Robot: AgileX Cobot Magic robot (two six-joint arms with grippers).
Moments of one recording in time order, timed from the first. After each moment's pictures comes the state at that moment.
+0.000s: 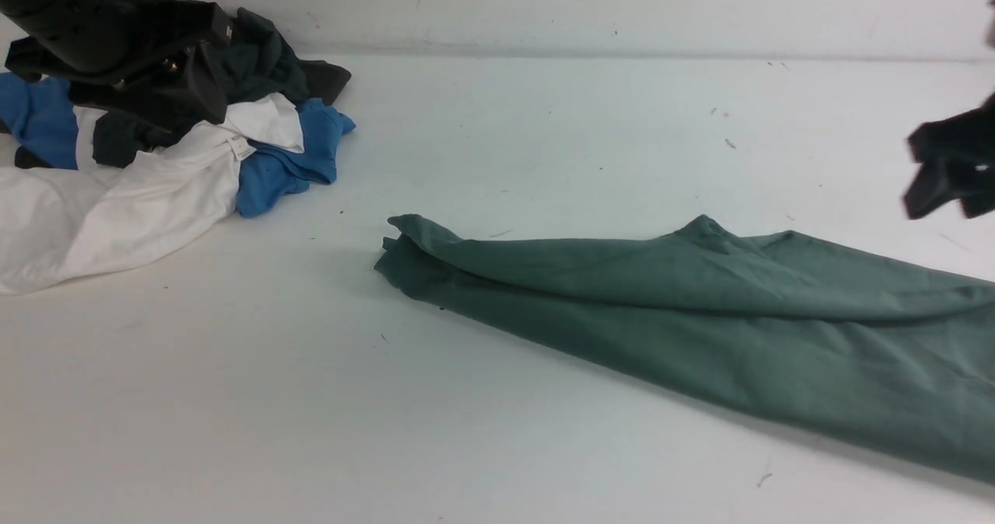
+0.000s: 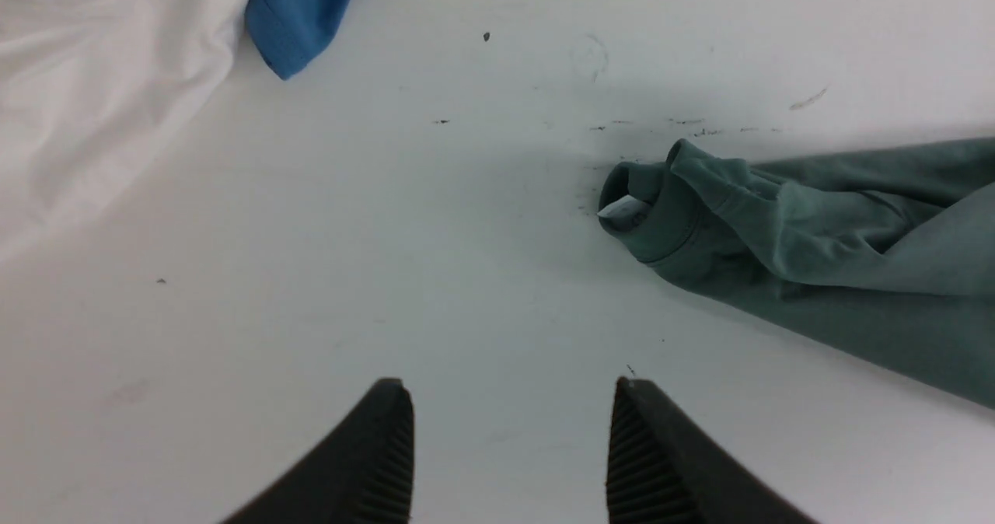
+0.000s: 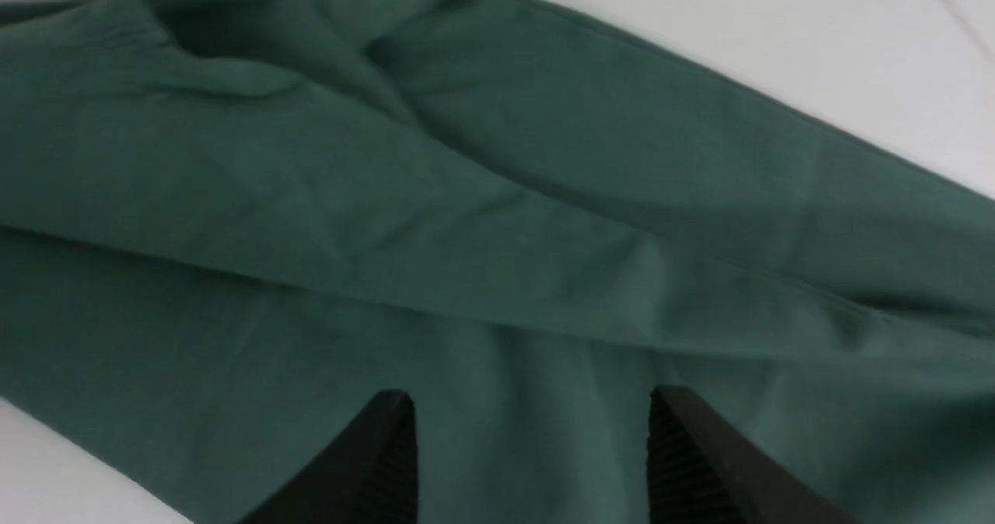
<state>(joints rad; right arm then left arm) -0.05 1.82 -1.56 0.18 1.18 -0.29 0.04 1.80 -1.81 -0.29 1.25 0.08</state>
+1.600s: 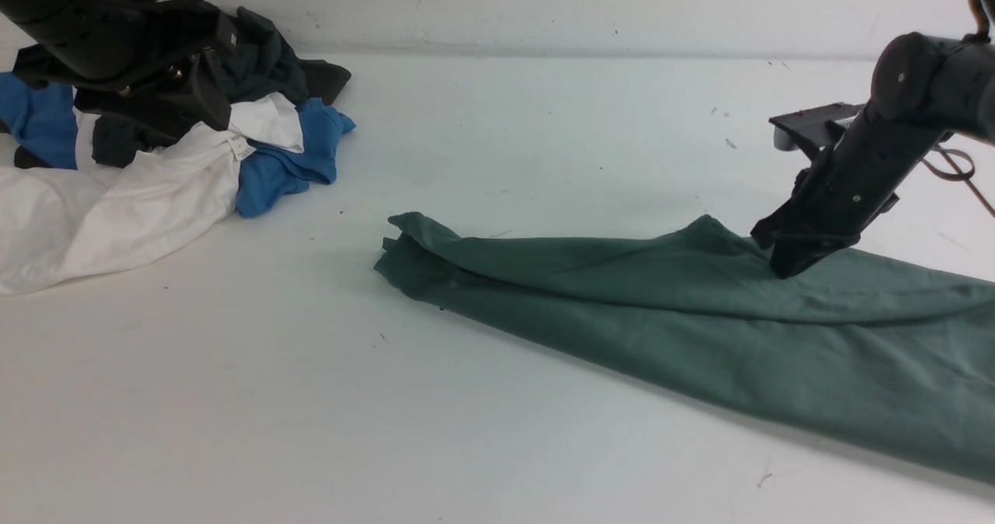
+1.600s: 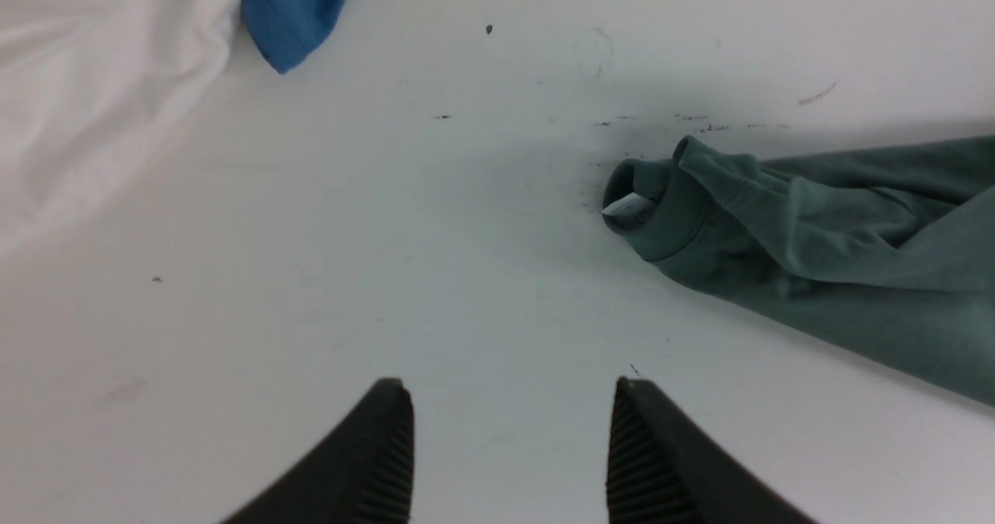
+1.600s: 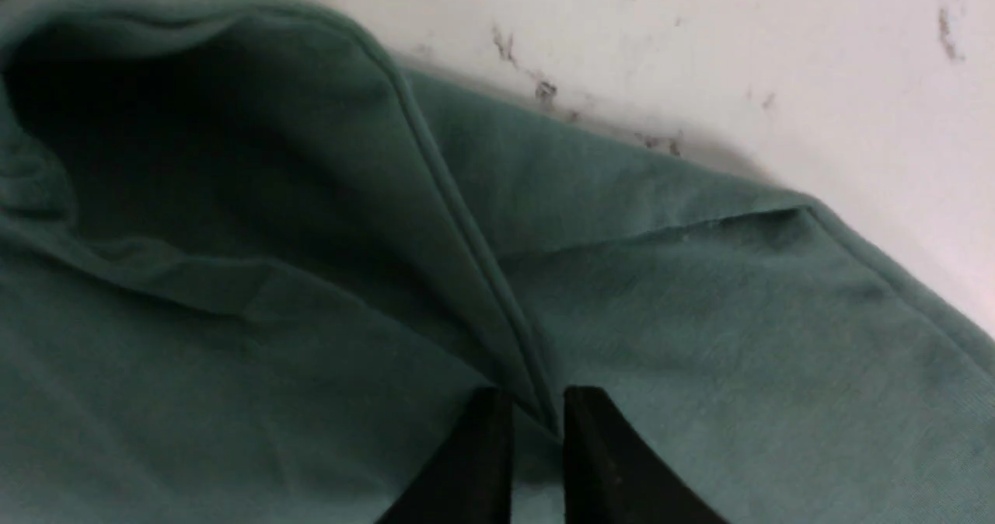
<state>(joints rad) 0.04 2.22 -1.76 0.18 1.09 -0.45 0.04 1.81 -1.81 -0.29 1.25 0.08</state>
